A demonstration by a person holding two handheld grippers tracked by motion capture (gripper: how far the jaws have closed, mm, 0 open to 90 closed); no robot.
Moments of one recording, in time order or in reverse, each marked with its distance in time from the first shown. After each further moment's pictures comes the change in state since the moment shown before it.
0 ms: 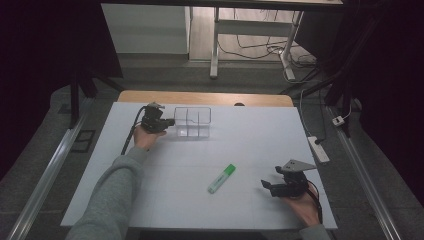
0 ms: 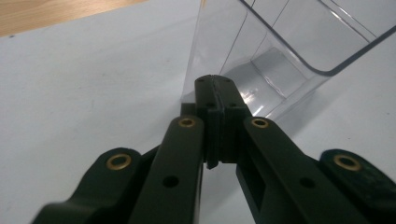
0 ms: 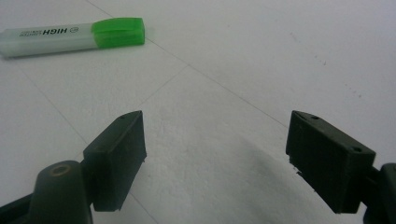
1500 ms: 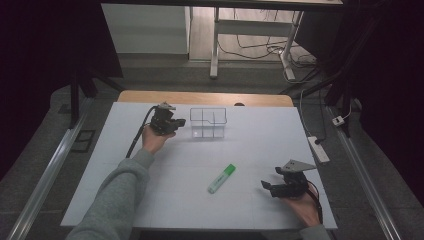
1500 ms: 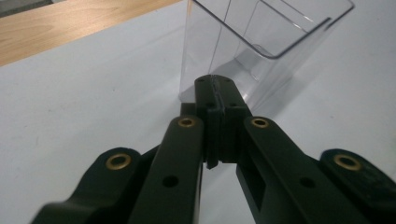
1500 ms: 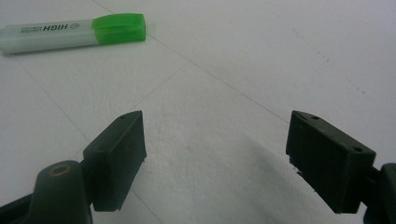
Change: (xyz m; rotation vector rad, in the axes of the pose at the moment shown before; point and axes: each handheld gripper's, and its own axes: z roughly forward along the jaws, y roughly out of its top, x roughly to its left) left arm -0.041 0.011 -0.010 -0.027 -0.027 0.094; right arm 0.000 -0.001 0.000 0.009 0.003 0.001
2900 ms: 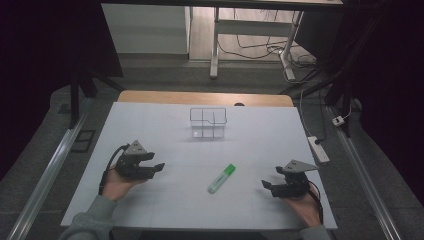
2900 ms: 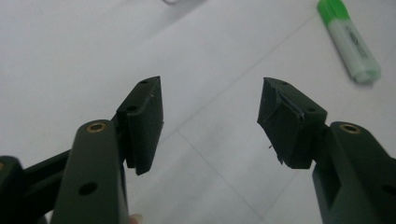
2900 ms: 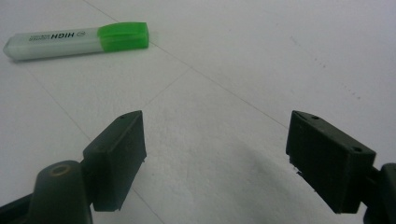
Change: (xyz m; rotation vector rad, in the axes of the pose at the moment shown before) left arm -0.050 -0.112 -0.108 0.071 0.010 0.104; right arm 0.000 0.000 -0.003 -0.035 0.008 0.003
